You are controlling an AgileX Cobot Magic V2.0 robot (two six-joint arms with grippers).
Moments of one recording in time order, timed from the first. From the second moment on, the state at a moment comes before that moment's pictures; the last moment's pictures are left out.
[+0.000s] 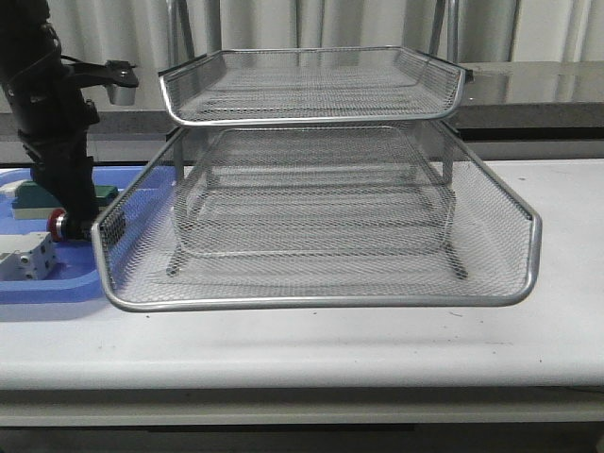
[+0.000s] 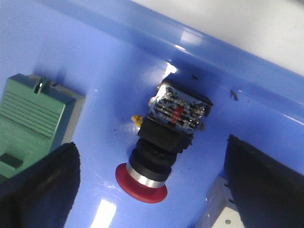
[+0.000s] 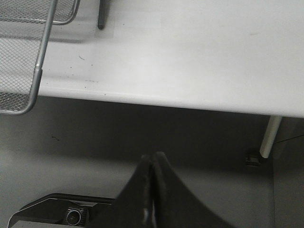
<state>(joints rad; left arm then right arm) -0.11 2.23 -1.92 -0.04 1.09 1.03 -0.01 0.63 -0.72 0.07 1.02 -0.07</state>
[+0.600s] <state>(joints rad) -0.11 2.31 -1.92 -0.04 1.03 1.06 -0.01 0.63 -0.72 0.07 1.02 -0.07</state>
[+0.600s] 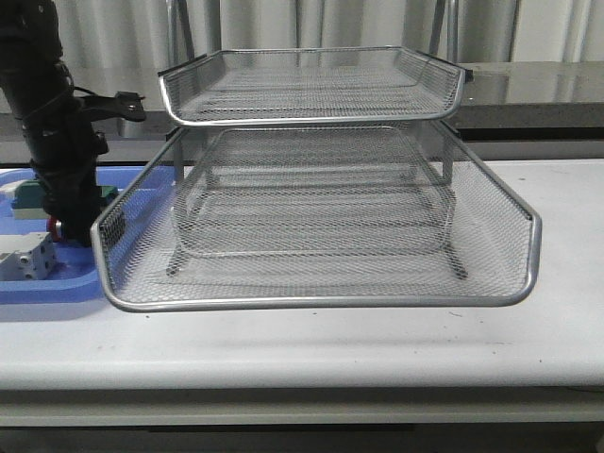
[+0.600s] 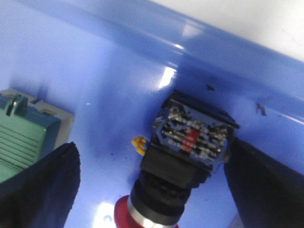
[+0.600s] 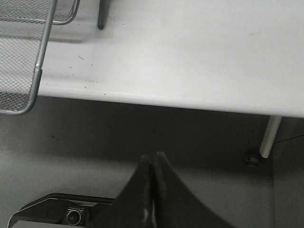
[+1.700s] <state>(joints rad) -0.11 2.34 -2.07 -0.05 1.17 1.03 -0.01 0.63 -0.72 0.07 1.02 -0.07</state>
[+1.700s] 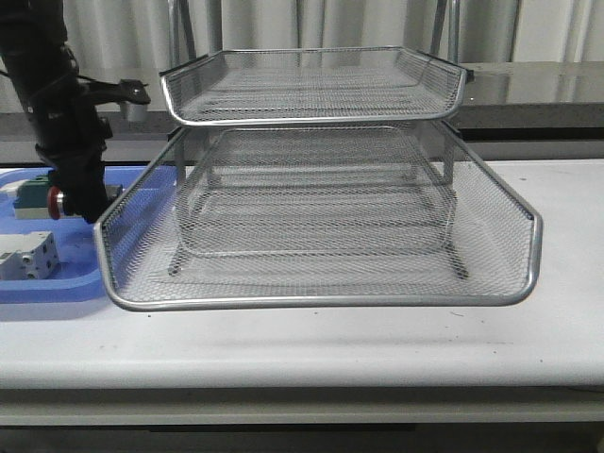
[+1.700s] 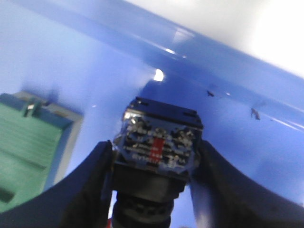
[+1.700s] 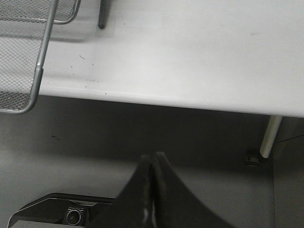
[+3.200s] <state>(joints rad) -0.48 1.58 -1.62 -0.08 1.25 0.90 -0.01 0.63 -0.72 0.07 1.02 -0.07</state>
